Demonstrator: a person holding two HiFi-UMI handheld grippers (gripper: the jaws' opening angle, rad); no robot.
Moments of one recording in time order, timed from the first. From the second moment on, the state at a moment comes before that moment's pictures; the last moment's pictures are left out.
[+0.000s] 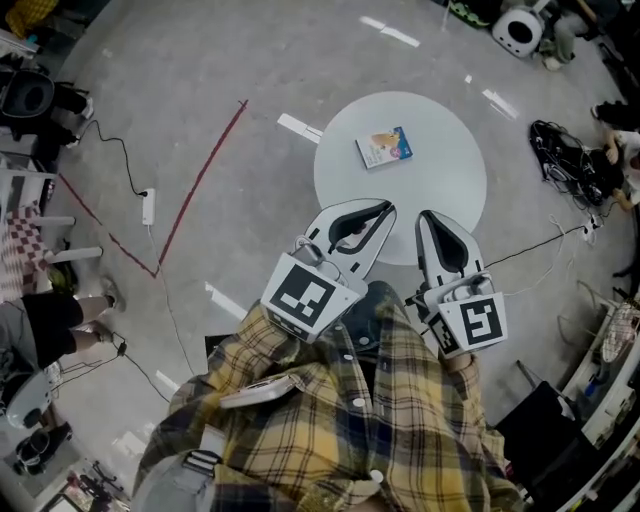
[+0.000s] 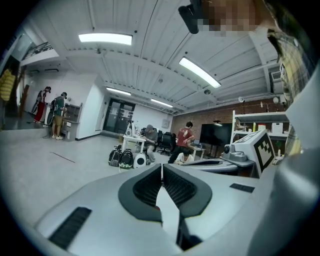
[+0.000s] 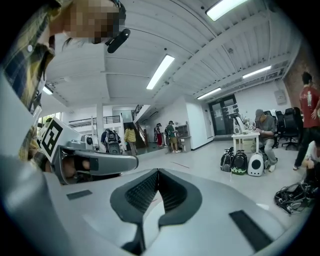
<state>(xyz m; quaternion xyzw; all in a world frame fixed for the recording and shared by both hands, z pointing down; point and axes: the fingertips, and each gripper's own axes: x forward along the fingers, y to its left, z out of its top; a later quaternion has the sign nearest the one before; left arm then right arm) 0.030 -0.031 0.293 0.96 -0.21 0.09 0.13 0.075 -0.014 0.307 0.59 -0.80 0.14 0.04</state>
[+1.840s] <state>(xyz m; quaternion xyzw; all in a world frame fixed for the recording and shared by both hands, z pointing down) 0.031 -0.023 0.444 0.92 -0.24 0.20 0.21 0.075 -0.031 0.418 0.48 -0.84 0.23 0.10</state>
